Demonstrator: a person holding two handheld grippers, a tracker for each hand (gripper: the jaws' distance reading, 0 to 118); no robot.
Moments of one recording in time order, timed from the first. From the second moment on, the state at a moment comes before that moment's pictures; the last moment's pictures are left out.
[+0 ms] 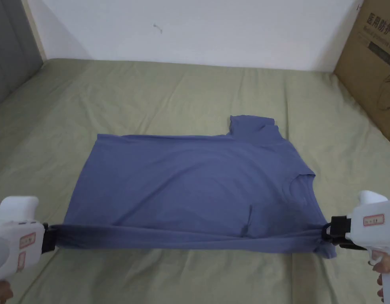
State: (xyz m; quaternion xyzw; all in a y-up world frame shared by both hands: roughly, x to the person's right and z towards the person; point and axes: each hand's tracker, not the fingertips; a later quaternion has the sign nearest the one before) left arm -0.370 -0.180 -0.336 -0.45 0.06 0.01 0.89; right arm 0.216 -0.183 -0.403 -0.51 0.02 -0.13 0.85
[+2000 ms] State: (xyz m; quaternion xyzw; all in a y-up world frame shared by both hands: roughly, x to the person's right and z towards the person) left arm -0.374 -0.236 -0.390 -0.47 0.05 0.08 0.88; right arm 0.206 -0.247 -0.437 -0.53 0.01 -0.12 0.84
